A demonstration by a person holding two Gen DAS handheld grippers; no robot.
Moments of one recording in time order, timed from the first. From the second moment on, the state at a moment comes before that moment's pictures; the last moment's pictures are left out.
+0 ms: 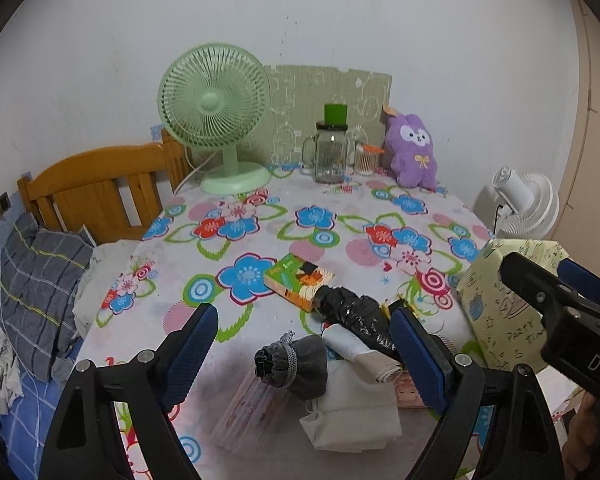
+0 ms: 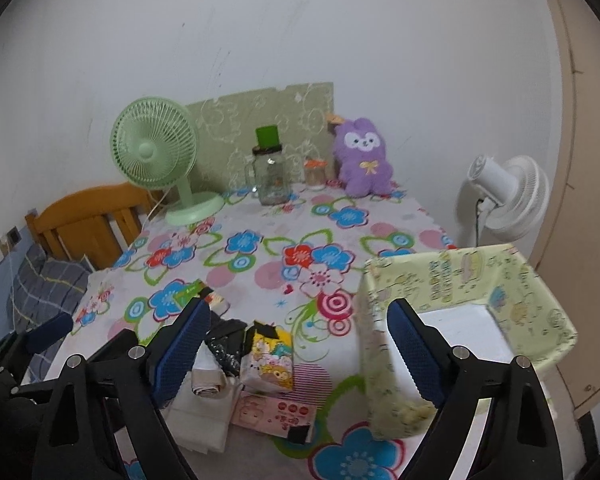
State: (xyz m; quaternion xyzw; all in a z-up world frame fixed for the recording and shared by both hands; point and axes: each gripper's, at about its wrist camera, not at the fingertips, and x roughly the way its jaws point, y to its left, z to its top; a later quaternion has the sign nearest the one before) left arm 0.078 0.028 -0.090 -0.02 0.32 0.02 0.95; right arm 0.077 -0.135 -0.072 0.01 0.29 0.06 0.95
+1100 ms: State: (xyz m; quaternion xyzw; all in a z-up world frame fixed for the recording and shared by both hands) left arm 0.135 0.050 -0.173 -0.05 0.44 0.01 0.90; right arm 0.143 -0.091 -0.163 0.00 0.42 0.08 0.90
